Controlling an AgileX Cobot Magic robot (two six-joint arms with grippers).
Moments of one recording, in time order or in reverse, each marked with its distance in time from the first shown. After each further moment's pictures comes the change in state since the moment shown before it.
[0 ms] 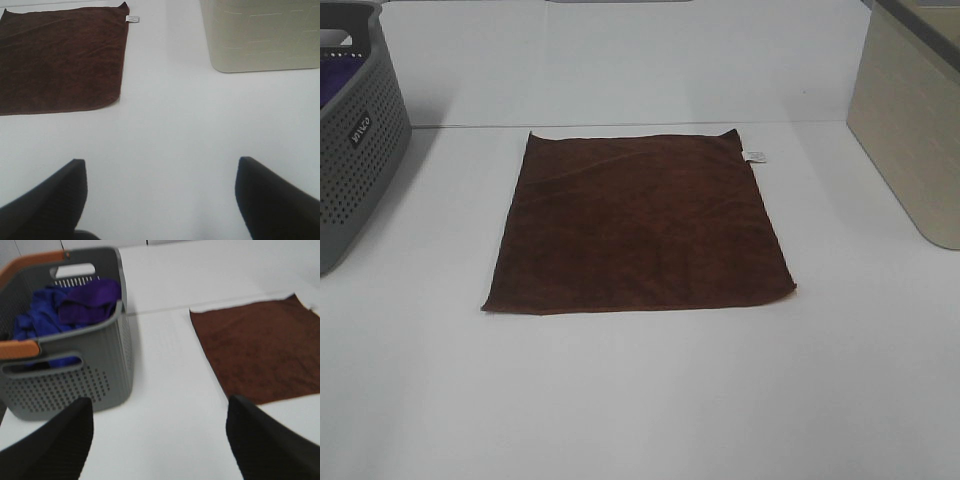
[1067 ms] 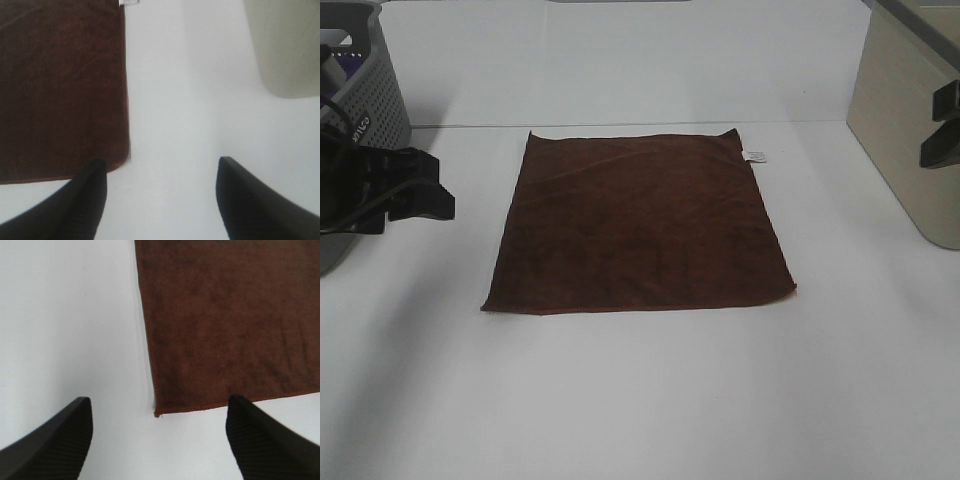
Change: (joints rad) left arm -0.241 1.482 -0.264 -0.420 -0.540 0.007; right arm 0.054 1.209 -0.309 0.145 -0.511 -0.011
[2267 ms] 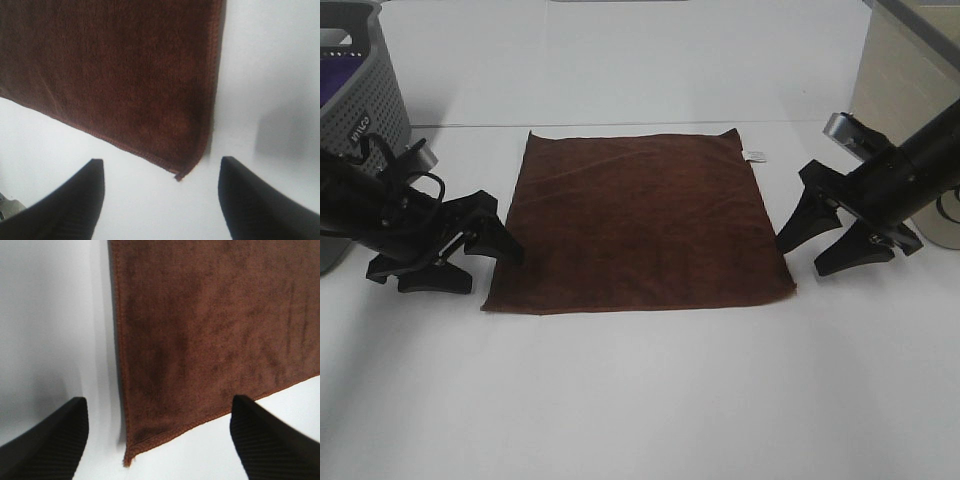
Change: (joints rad) left arm 0.129 0.483 -0.211 -0.607 0.291 0.591; right arm -0.059 0.797 -0.386 0.513 0.401 -0.539
